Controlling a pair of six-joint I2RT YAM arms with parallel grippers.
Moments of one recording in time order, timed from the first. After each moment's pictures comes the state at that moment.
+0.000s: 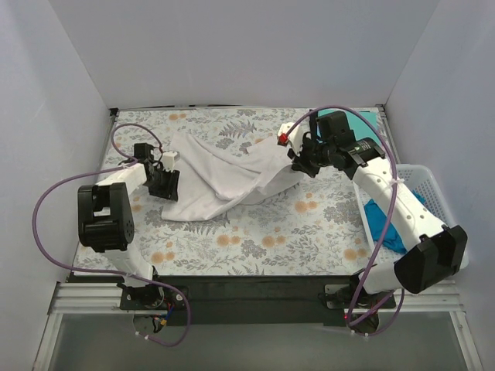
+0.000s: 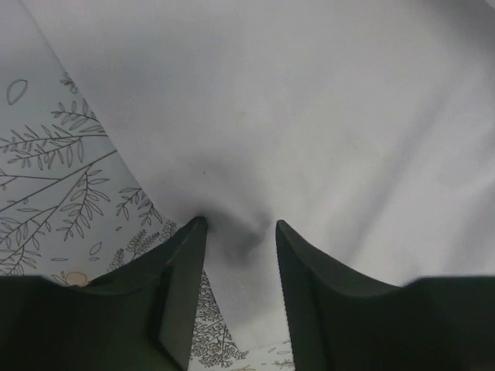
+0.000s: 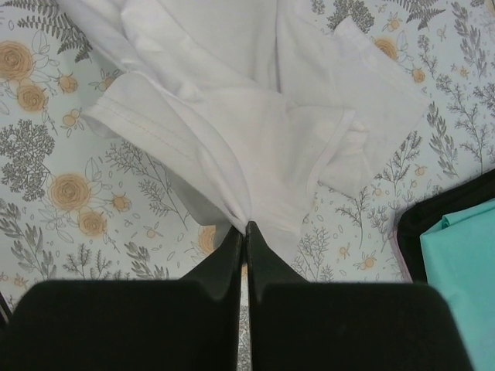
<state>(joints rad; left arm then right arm) 0.07 1.72 1.04 -0.54 0.34 0.32 0.46 1.41 1.40 -0.80 -0.43 -0.65</state>
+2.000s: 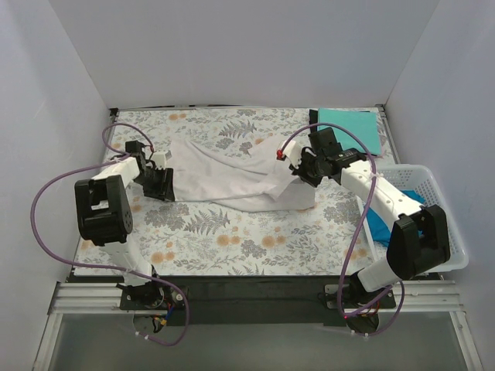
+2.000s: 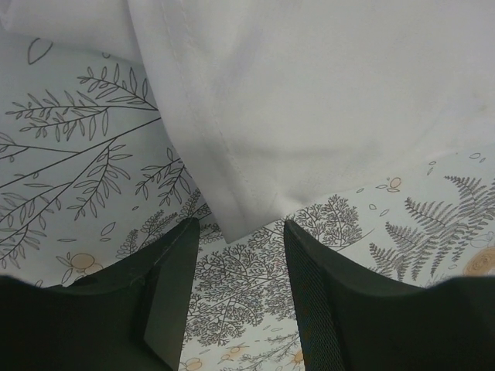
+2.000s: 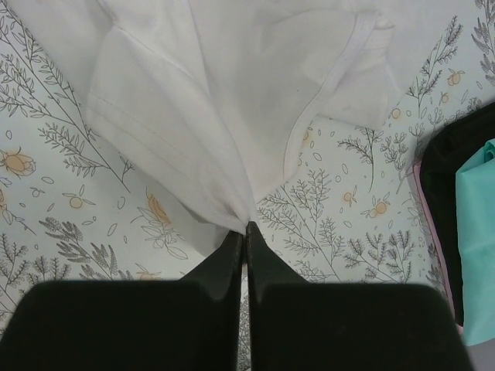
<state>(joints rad) 0.14 1.79 1.14 -0.66 0.38 0.29 0.44 1.49 1.18 -0.64 -0.22 -0.70</state>
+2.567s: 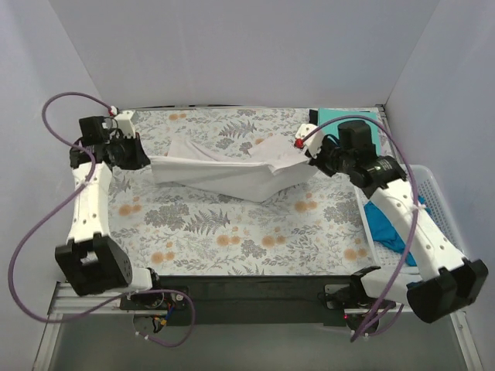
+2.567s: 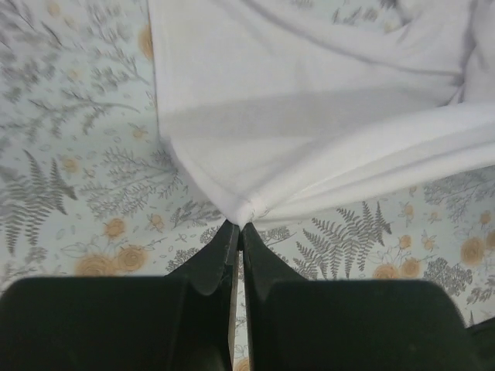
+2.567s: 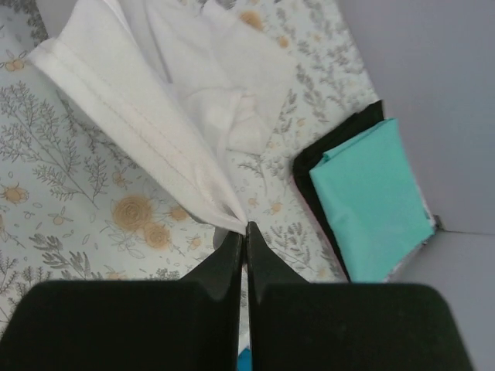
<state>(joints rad) 0.24 1.43 1.34 -0.79 0.49 0.20 0.41 1.22 1.24 -0.67 -0.22 -0.70</state>
